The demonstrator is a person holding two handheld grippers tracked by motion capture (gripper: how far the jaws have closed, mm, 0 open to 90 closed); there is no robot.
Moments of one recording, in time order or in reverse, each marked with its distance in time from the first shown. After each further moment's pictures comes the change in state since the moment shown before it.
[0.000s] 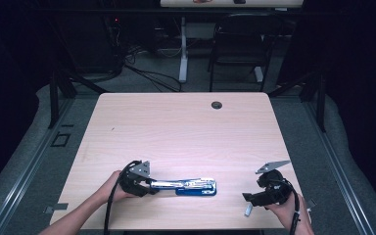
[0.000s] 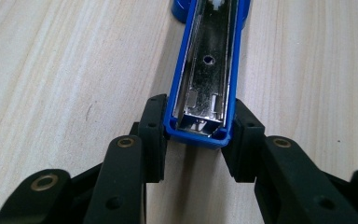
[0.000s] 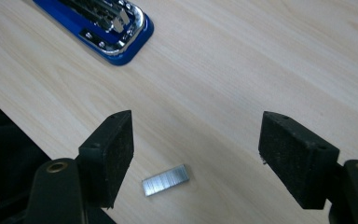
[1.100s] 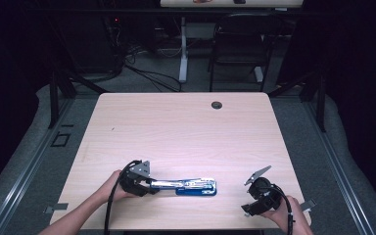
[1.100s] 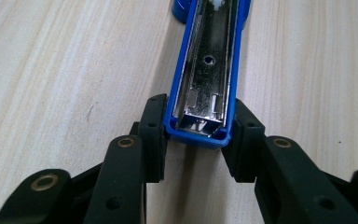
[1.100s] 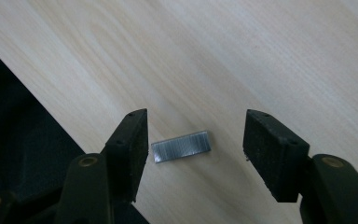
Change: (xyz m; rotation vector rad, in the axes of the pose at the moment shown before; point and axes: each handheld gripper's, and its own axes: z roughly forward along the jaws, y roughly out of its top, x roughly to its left) left arm 0.002 0.000 0.000 -0.004 -0.017 0.001; right arm 0.013 -0.005 0.028 0.225 0.032 -0.142
